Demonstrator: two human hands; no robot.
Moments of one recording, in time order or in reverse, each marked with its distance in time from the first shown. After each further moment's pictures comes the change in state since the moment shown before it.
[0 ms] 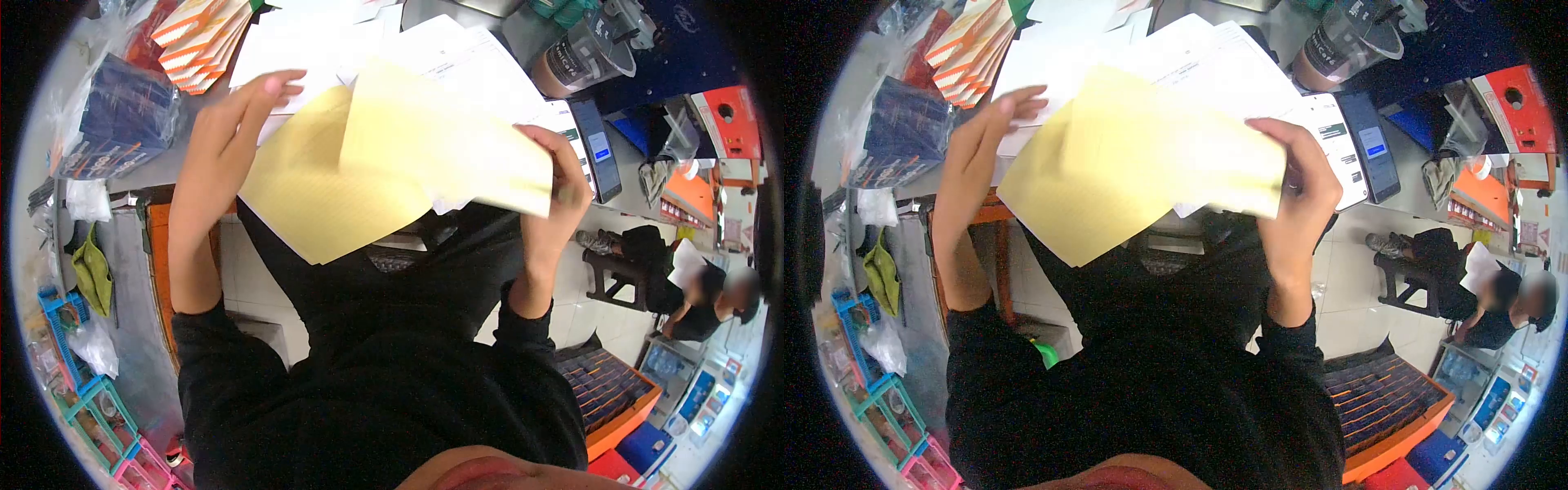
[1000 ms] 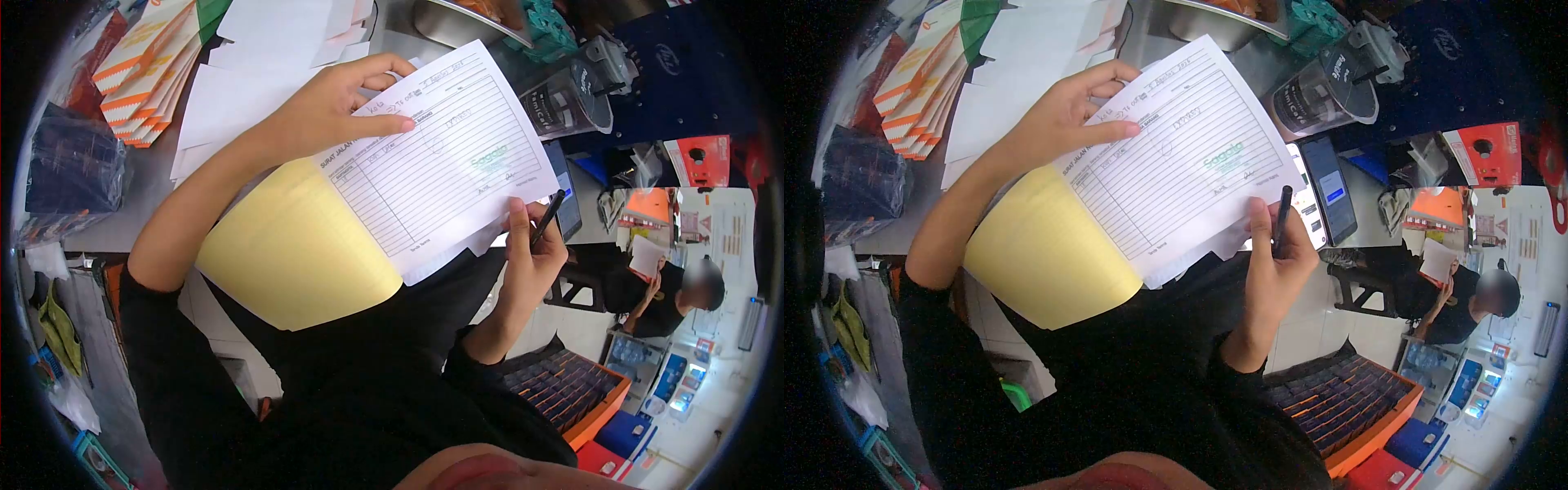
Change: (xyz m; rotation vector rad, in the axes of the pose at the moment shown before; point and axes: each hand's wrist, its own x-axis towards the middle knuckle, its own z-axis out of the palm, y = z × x) left_hand 0.134 -0.021 0.083 -0.445 -0.387 0.215; right_hand 0.005 0.010 0.003 -0.028 0.272 0.429
